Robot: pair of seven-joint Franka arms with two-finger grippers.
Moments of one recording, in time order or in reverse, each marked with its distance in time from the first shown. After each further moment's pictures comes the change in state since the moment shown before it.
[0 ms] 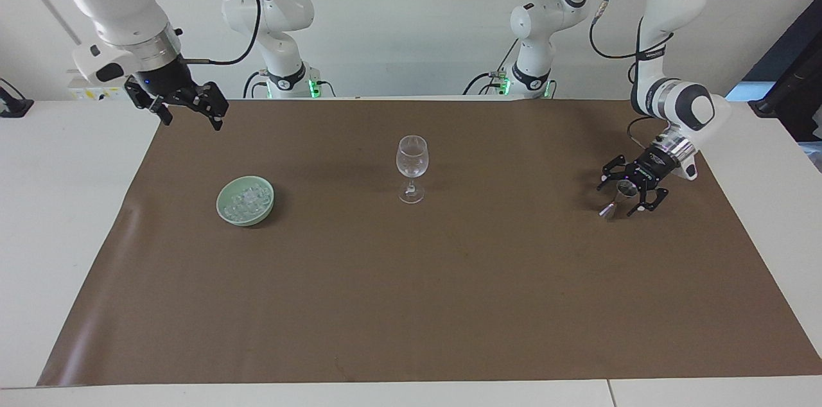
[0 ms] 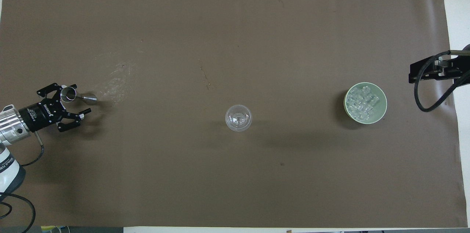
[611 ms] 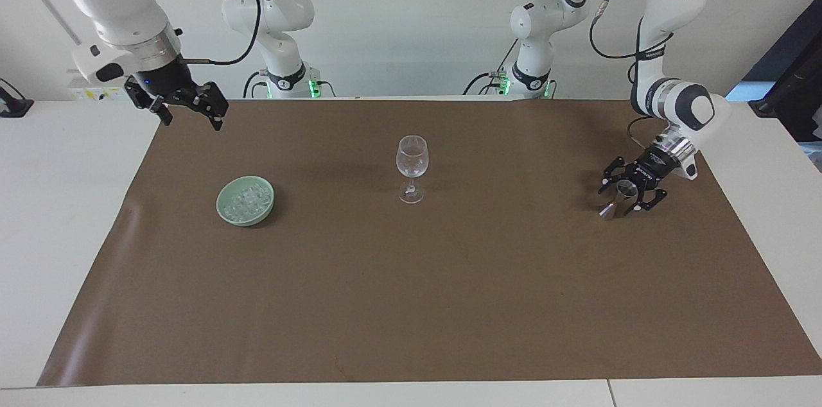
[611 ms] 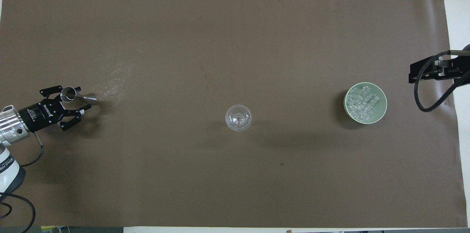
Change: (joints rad) left arm 0.001 0.000 0.001 -0.001 -0.001 0.004 0.000; right arm 0.000 0.000 0.000 0.000 0.000 0.000 0.000
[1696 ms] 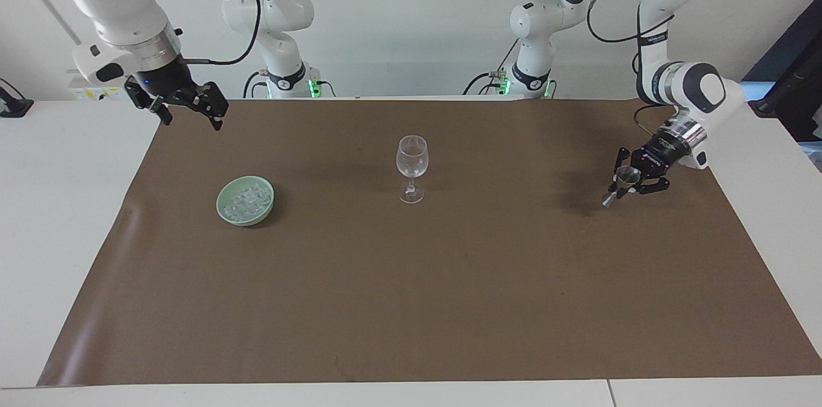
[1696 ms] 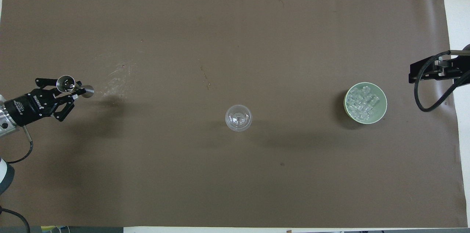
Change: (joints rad) left arm -0.085 -0.178 -0.002 -0.001 -0.006 -0.079 -0.160; right arm 0.000 0.000 0.000 0.000 0.000 0.000 0.000
